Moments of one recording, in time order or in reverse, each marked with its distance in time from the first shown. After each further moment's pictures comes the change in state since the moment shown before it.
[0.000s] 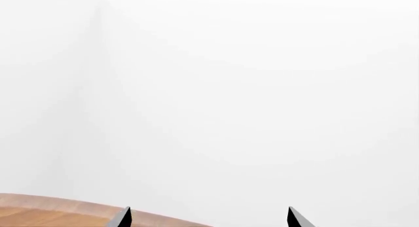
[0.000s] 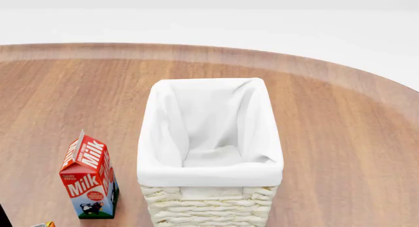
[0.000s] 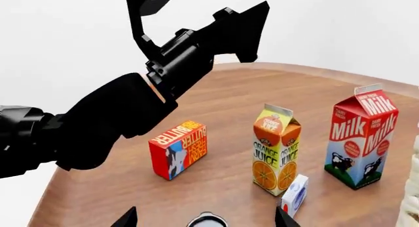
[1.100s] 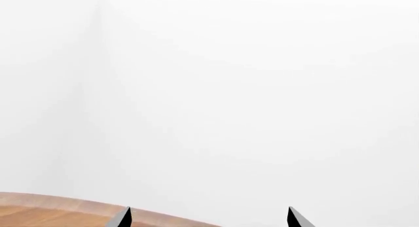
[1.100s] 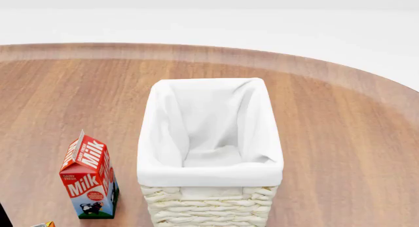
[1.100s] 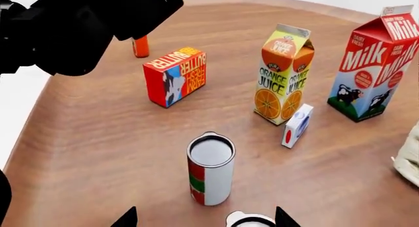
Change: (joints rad) left arm -0.004 -0.011 0.010 -0.004 0.001 -0.003 -0.017; right arm -0.040 0.011 -0.072 0.050 -0.207 0.076 0.089
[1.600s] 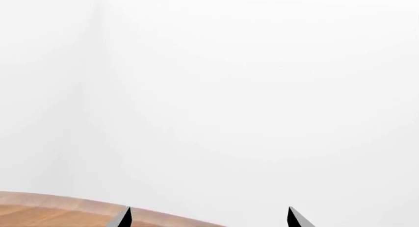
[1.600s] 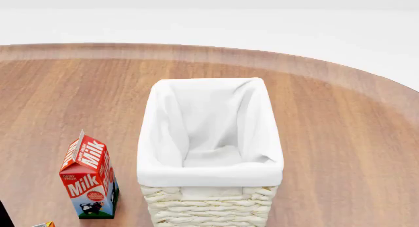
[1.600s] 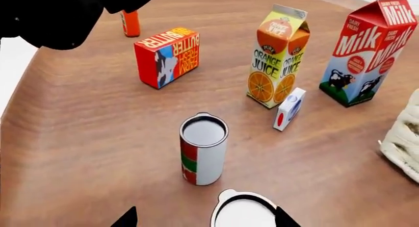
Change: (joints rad) left arm -0.004 -0.003 0.007 -0.005 0.001 -0.001 -0.006; right arm -0.015 0.027 -0.001 -0.021 -0.048 0.037 0.048
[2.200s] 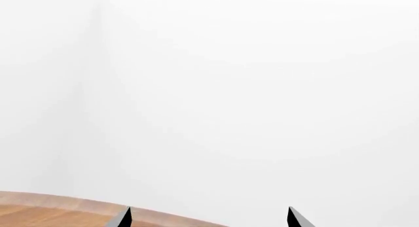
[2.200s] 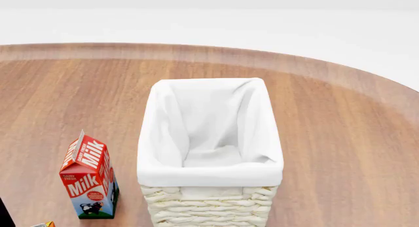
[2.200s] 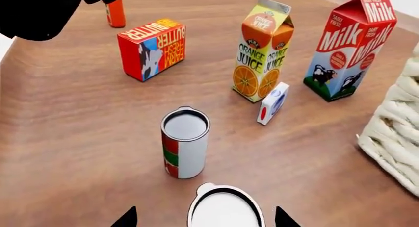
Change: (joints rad) left arm -0.003 -0.004 0.007 -0.002 0.004 -0.002 -0.009; right arm 0.022 0.019 0.015 -0.025 0.002 0.051 0.028
